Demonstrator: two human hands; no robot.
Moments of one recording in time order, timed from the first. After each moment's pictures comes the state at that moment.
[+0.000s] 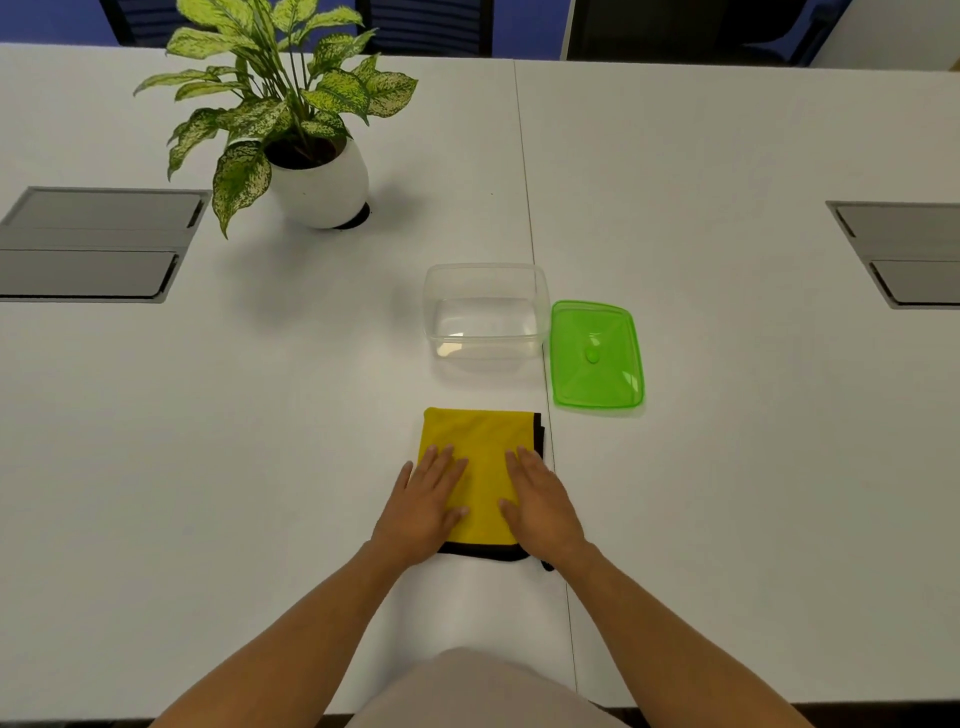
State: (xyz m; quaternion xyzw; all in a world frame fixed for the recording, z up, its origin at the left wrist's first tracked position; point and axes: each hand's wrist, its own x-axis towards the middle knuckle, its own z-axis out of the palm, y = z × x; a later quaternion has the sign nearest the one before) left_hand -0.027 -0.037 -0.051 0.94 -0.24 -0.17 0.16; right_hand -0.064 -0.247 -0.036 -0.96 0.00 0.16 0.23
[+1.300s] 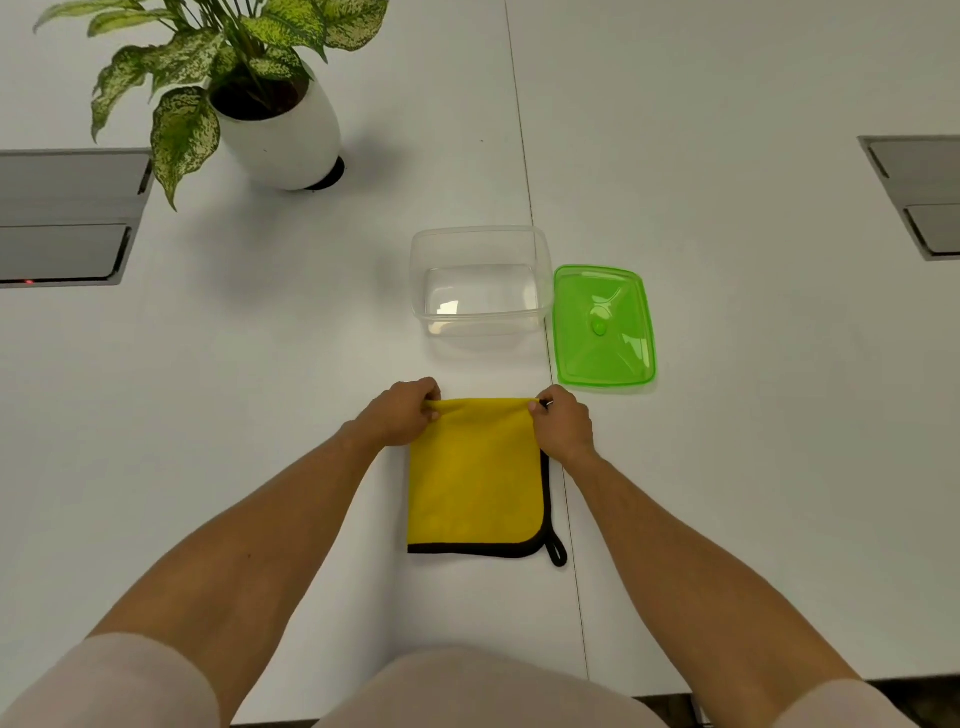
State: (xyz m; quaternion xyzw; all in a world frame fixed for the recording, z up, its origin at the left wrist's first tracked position) left_hand 0.109 -0.046 -0.025 0.91 -0.16 -0.31 0.21; right_hand 0.035 -0.270 -0.034 -0.86 0.28 0.14 0.40
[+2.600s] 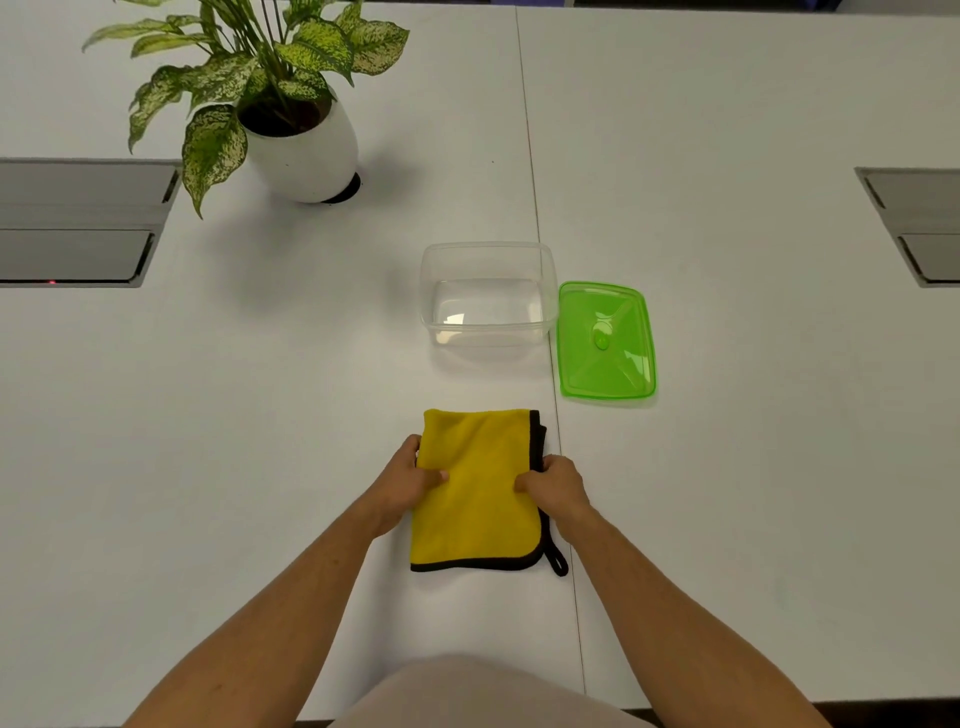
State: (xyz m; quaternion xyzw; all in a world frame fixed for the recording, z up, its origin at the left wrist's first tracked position) left_hand 0.021 -0.037 -0.021 0.72 0.14 -0.38 0.55; right_hand -0.023 -0.249 -0.026 -0.72 0.36 0.25 0.54
